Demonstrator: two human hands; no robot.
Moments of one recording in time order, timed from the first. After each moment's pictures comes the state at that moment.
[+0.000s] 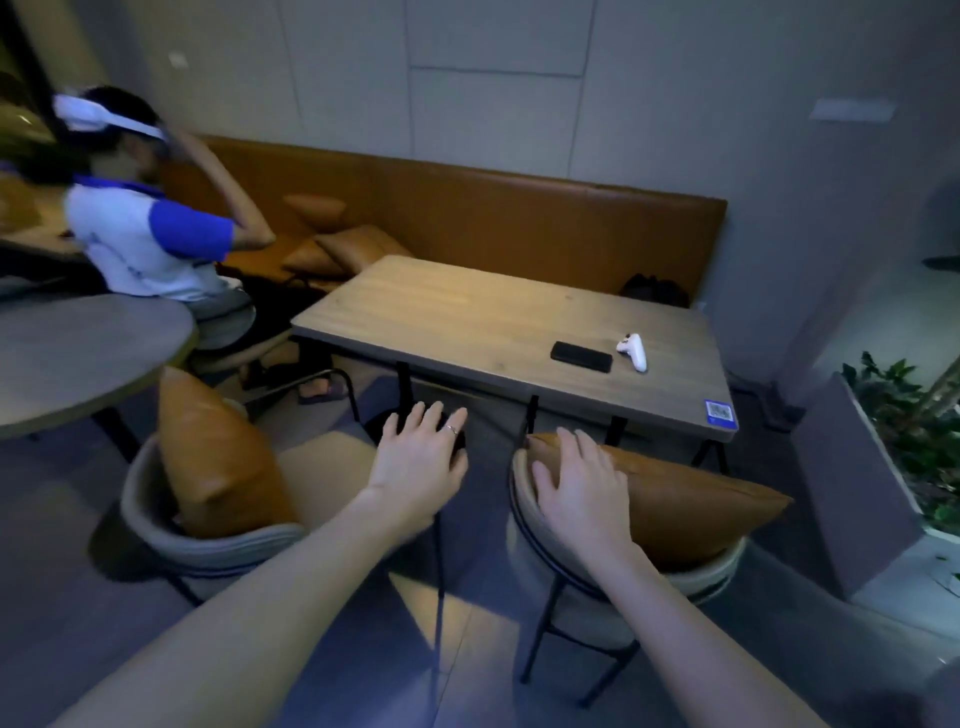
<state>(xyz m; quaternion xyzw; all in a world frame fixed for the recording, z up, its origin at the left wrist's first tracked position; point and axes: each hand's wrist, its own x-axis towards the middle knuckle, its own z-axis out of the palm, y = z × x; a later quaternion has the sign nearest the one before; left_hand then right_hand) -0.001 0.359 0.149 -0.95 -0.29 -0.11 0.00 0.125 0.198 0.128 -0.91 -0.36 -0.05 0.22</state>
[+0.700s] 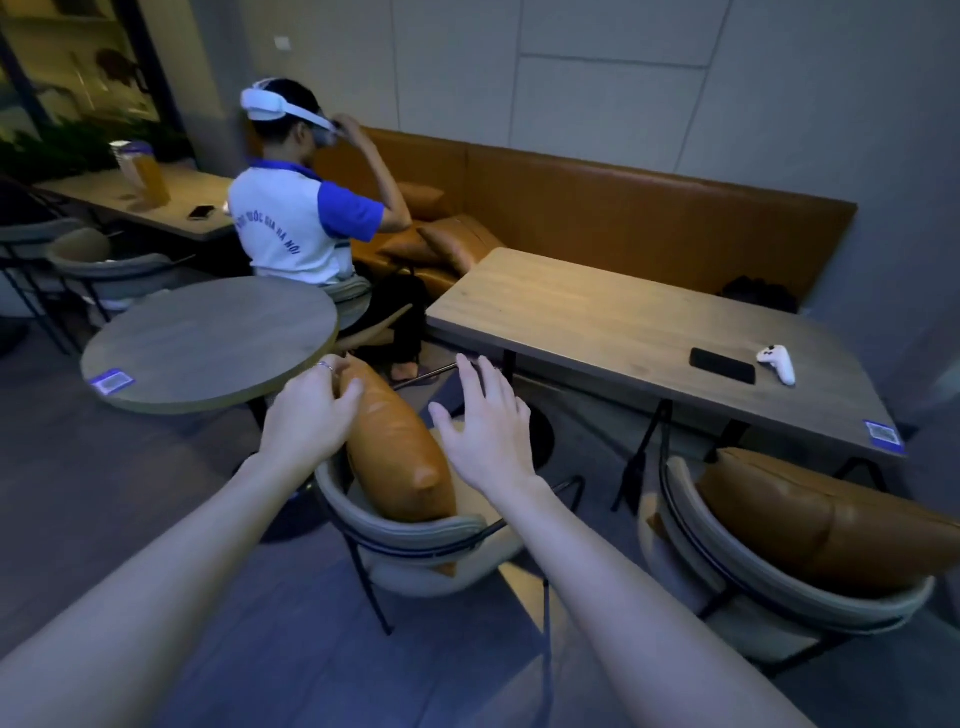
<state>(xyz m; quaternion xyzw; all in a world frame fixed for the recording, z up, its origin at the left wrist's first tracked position) -0.305 0.624 0.215 -0.82 -0.49 -0.24 -0.18 -0.145 0.501 0.179 -0.81 -0.50 0.01 0.29</state>
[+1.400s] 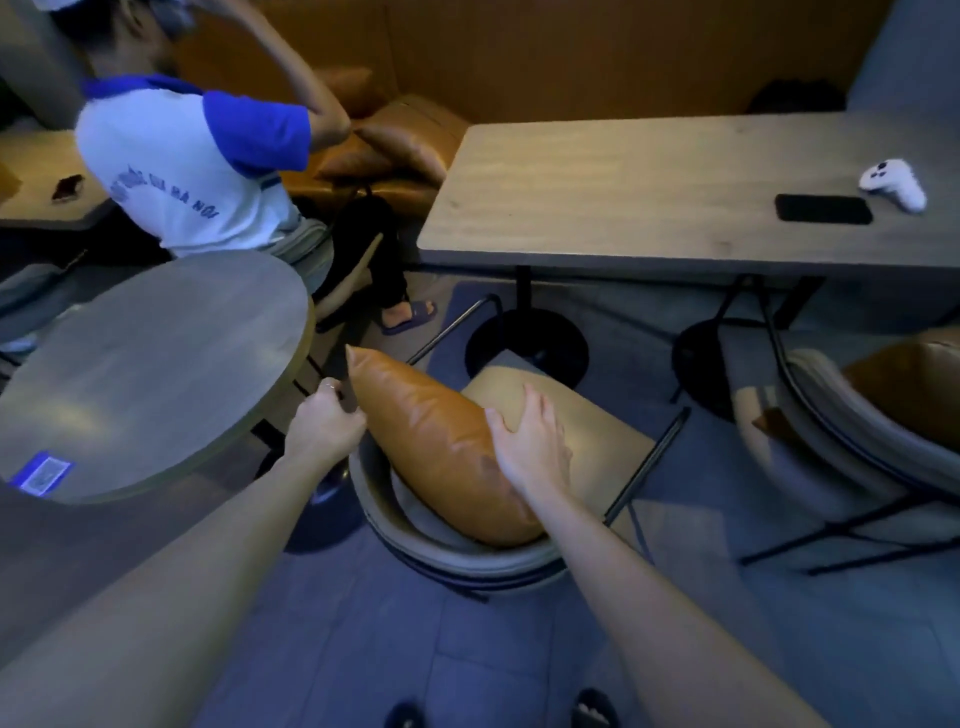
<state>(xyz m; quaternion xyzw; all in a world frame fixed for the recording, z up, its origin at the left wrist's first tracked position) -0.248 0.890 0.057 -0.81 -0.53 -0.02 -0.25 -0.124 0.689 0.013 -0.88 -0.16 0.22 0.38</state>
